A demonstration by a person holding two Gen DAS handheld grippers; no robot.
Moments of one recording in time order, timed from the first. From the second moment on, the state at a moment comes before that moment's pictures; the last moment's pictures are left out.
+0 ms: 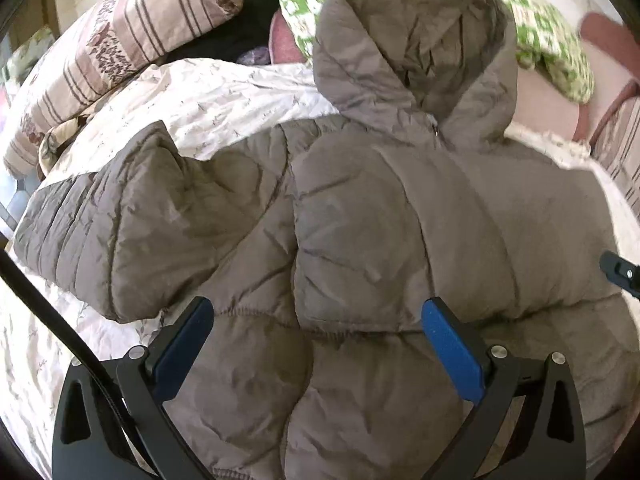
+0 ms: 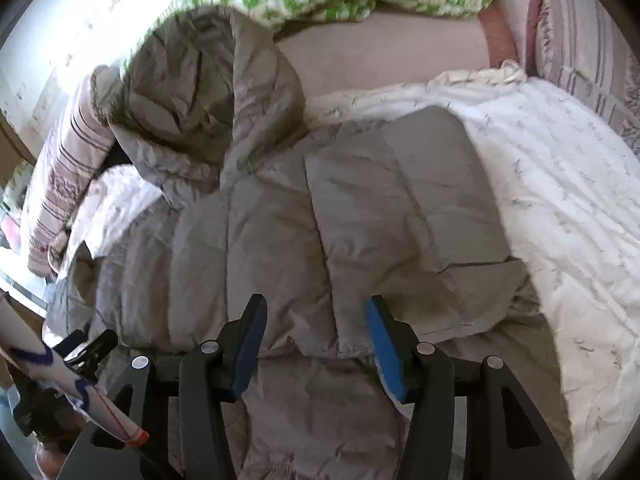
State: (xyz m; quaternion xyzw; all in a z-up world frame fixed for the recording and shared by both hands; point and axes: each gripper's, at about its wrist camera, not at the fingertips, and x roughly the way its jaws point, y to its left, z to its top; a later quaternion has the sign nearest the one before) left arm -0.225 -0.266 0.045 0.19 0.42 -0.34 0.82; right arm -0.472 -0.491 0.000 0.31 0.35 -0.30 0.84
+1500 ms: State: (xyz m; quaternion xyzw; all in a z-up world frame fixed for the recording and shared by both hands) left arm -0.151 -0.190 0.091 0.08 0.41 -0.28 0.86; right arm -0.432 -0.443 -0.008 0.23 0.39 -0.26 0.85
